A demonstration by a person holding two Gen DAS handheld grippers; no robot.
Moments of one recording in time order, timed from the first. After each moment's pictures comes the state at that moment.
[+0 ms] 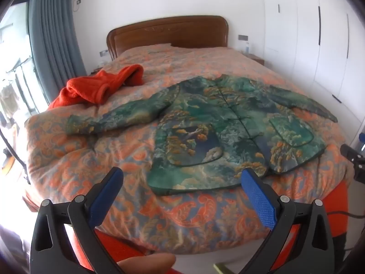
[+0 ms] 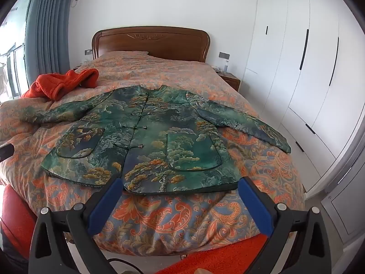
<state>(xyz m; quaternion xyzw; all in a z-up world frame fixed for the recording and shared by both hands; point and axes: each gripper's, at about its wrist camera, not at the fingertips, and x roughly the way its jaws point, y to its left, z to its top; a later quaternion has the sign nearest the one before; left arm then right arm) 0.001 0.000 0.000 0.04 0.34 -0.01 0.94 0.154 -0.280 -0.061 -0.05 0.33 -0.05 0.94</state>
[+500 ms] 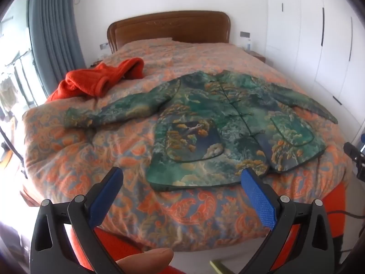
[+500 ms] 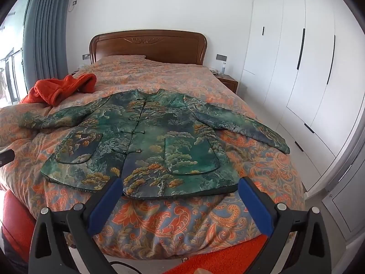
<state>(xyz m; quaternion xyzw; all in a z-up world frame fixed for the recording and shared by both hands) 0.006 0.007 -0.003 0.03 0.35 -0.02 0.93 0.153 -0.280 -0.060 -0.05 0.33 -0.06 0.94</state>
